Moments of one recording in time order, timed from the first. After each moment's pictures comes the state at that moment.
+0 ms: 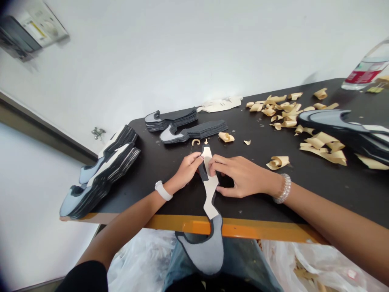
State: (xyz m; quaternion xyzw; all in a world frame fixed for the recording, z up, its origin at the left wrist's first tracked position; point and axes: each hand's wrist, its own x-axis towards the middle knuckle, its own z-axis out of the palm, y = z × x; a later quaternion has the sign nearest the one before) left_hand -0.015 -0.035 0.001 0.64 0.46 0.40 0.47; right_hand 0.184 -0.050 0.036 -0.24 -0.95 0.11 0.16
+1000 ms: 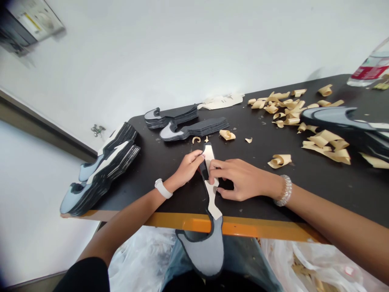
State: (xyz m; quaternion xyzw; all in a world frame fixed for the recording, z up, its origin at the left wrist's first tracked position) left_hand -0.015 -0.037 0.005 0.66 0.44 0.39 0.47; right_hand 0.179 -0.054 0.036 -0.22 -0.95 0.17 0.11
